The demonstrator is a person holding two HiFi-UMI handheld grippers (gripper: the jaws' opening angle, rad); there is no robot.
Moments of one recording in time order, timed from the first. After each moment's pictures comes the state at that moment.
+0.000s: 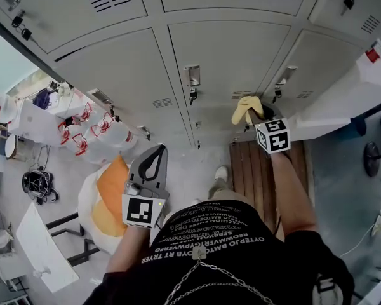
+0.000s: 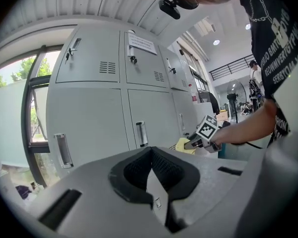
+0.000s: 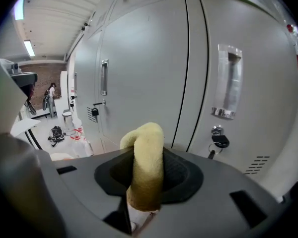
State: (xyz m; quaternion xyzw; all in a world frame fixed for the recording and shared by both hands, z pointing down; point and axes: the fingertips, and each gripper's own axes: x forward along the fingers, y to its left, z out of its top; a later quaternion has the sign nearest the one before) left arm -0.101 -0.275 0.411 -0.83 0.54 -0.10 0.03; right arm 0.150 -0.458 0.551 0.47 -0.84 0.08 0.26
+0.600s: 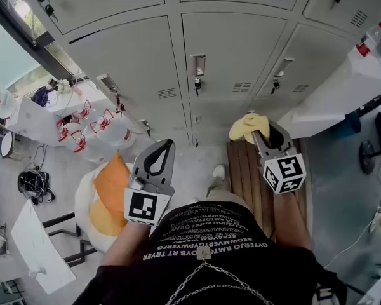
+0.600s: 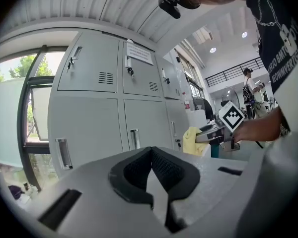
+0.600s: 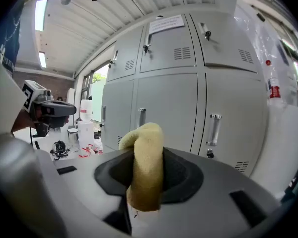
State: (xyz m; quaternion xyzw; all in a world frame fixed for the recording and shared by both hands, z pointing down) left arm -0.098 -0.233 0.390 -0.85 0.52 -0.07 0.04; right arm 0.121 -0.309 0.442 0.47 -0.87 0.02 0.14
